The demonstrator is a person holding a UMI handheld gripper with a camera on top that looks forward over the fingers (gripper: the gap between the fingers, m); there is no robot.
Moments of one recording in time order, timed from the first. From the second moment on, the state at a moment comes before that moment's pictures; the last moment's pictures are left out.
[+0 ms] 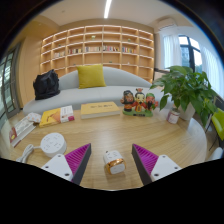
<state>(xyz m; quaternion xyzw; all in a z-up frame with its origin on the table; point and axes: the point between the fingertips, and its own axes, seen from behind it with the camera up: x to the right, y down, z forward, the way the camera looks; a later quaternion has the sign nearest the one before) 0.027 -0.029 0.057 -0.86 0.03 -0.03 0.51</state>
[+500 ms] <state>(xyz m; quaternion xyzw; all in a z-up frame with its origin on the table) 0.008 -0.216 0.135 -0.85 -0.02 -0.03 0.52</state>
